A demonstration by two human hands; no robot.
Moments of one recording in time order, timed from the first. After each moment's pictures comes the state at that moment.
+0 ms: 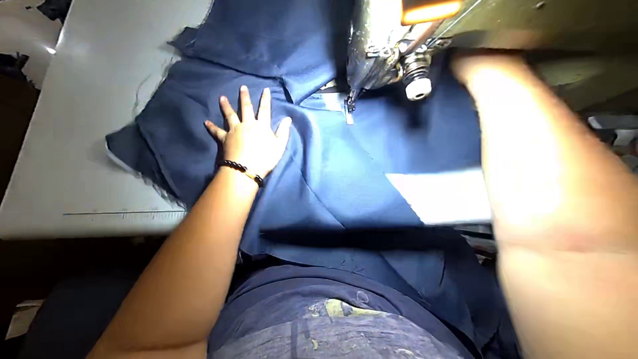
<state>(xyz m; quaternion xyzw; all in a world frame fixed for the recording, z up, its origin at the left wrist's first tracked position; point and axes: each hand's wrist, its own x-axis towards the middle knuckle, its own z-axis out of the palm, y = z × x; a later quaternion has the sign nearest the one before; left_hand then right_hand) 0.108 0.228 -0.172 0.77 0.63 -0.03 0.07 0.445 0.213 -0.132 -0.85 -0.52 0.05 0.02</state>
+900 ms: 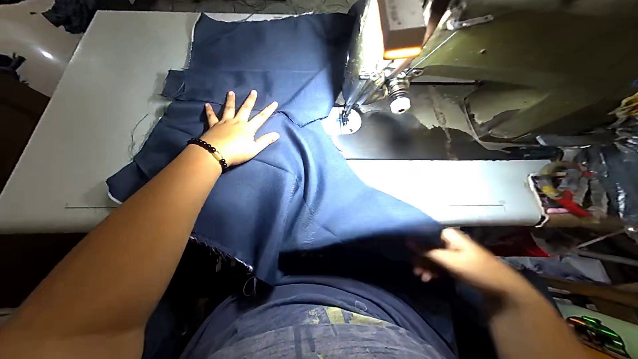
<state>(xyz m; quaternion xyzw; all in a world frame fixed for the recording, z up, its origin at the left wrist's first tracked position) 0.059 0.259 -0.156 0.86 0.49 -0.07 0.10 0.375 -0.028 -0.169 -0.66 -0.45 0.53 0.28</state>
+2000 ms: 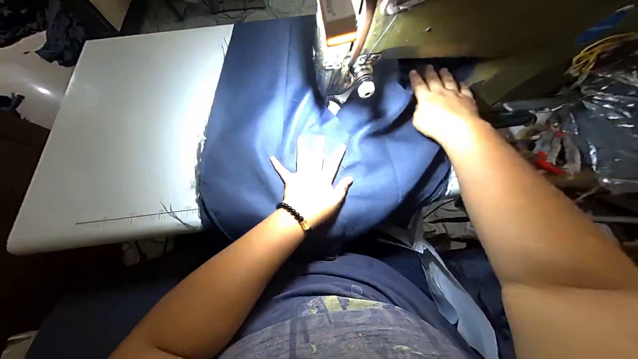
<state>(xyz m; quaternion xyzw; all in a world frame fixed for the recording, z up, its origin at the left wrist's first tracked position) 0.167 0.114 -0.183 0.89 0.44 -0.01 0.11 0.450 0.132 -0.144 -0.81 -0.59 0.01 0.05</state>
